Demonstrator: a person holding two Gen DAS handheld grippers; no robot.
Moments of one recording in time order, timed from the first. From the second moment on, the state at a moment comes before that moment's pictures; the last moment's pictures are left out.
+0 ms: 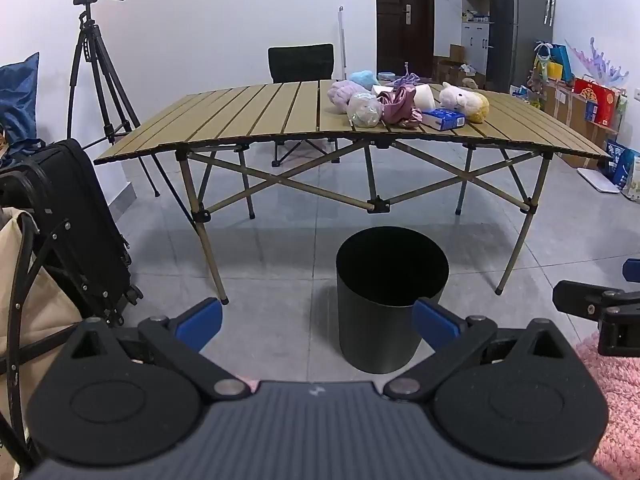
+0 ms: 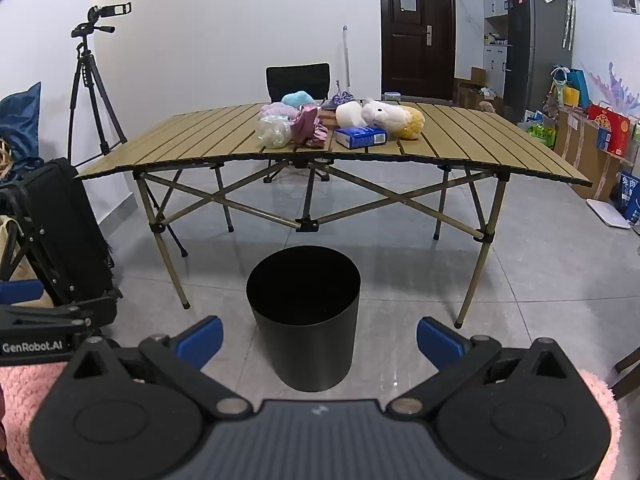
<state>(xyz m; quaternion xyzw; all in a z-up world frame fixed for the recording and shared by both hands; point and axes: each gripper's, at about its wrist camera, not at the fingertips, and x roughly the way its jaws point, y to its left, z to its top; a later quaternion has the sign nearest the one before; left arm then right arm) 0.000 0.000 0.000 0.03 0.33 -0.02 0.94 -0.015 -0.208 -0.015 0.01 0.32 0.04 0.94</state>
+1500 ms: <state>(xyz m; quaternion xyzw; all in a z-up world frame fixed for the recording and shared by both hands) -0.003 -0.004 0.006 0.04 0.32 -0.02 0.95 -0.018 -0.210 -0.011 0.01 0.32 0.04 0.95</state>
